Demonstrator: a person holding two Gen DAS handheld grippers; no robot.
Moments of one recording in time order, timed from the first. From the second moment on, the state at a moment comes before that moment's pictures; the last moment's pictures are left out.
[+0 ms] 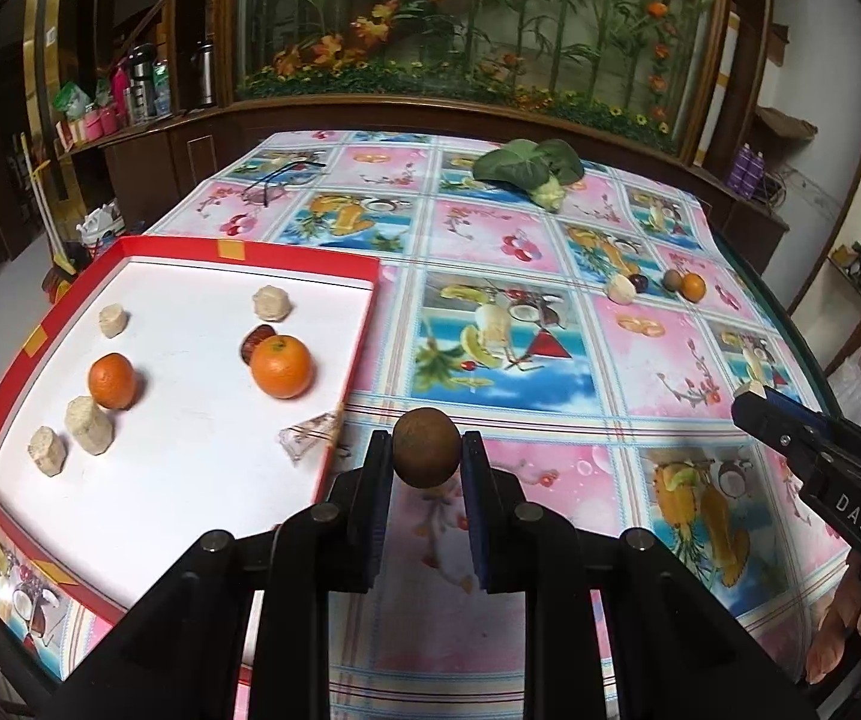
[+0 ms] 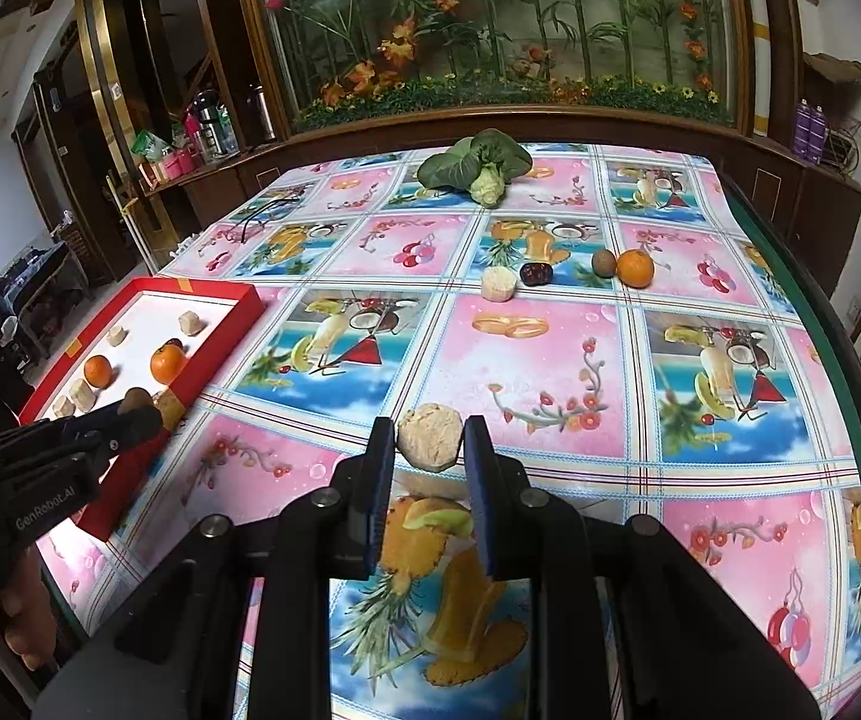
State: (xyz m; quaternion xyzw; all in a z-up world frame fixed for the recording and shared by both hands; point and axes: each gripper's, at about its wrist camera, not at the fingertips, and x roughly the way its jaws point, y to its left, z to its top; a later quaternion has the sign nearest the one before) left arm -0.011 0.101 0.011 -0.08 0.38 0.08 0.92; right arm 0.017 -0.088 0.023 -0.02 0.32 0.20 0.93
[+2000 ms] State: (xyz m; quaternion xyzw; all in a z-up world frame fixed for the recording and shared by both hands) left arm 0.030 0.294 -0.003 -0.19 0.41 0.20 0.87; right arm 0.022 0.147 -0.012 -0.14 0.35 0.37 0.85
